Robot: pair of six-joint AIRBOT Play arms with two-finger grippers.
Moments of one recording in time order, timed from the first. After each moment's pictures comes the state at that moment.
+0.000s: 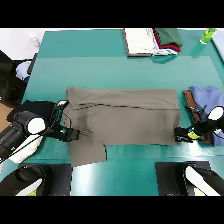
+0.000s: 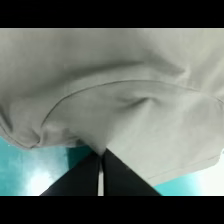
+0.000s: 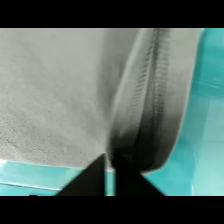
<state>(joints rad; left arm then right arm) -0.49 -0.81 0.62 1.33 -1.18 -1.91 -0.26 -0.94 0.53 -1.37 1.36 1.46</state>
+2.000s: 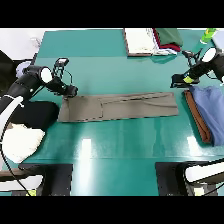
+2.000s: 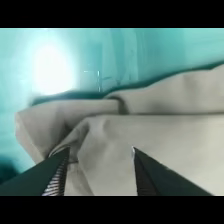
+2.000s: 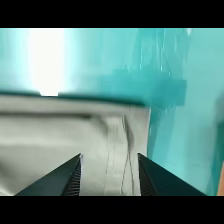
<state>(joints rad) -0.23 -1.39 1.23 1.51 -1.02 -1.60 -0.13 -1.62 1.56 -1.41 1.33 1.46</state>
